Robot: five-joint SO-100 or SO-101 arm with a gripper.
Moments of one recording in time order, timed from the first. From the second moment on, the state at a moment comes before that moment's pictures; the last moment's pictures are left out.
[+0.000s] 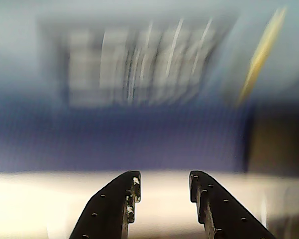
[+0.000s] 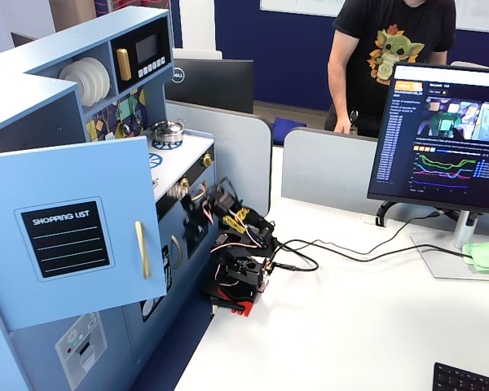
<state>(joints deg) 5.5 157.3 125.4 80.0 -98.0</state>
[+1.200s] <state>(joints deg) 9.4 129.1 99.1 27.9 -94.4</state>
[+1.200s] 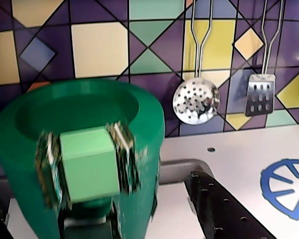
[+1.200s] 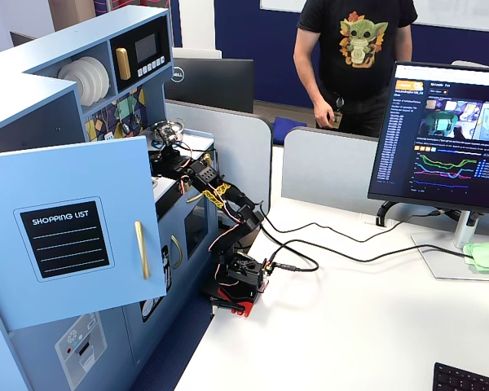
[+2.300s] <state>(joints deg) 4.1 120.3 87.5 27.8 -98.0</state>
